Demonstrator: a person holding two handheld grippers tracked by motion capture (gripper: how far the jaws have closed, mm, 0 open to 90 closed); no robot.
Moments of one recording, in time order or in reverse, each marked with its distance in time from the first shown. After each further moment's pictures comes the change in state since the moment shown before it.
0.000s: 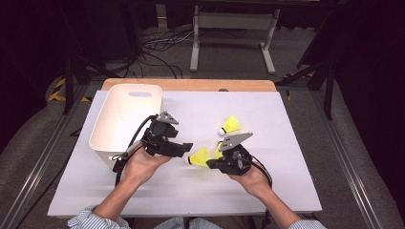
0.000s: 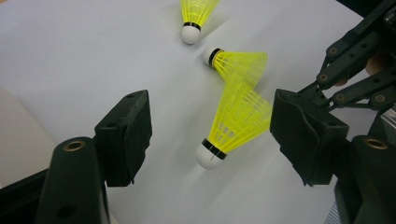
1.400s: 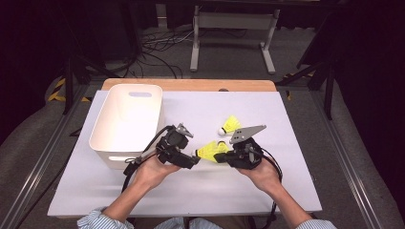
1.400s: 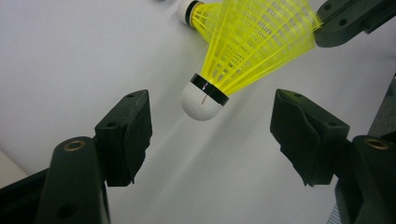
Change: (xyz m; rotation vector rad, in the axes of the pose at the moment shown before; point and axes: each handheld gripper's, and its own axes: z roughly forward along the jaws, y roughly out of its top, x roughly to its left) left arm -0.015 -0.010 0.042 0.146 -0.023 0.088; right arm -0.009 0.007 -0.031 -0.031 0.002 0.018
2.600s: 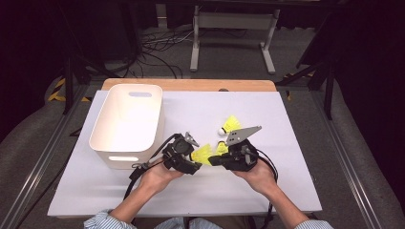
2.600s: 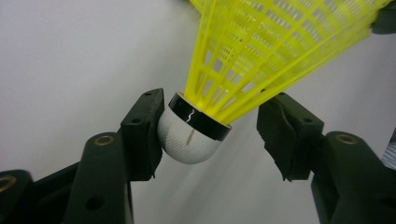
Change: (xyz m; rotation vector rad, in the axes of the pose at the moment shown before) left arm -0.007 -0.008 0.027 0.053 0.013 0.039; right arm 0.010 0.006 0.006 -0.014 0.062 -0.016
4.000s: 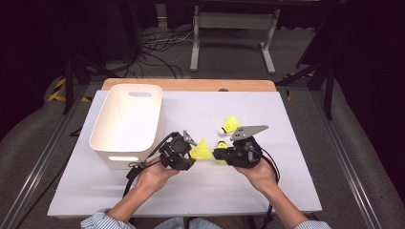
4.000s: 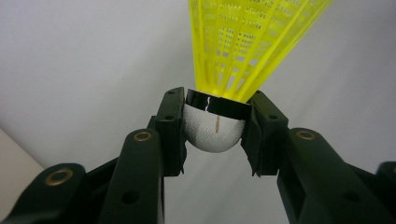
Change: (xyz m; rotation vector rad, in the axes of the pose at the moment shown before) left arm 0.002 0.000 -0.010 0.035 0.076 0.013; right arm -0.009 -0.005 -0.005 -0.056 -0.122 0.077
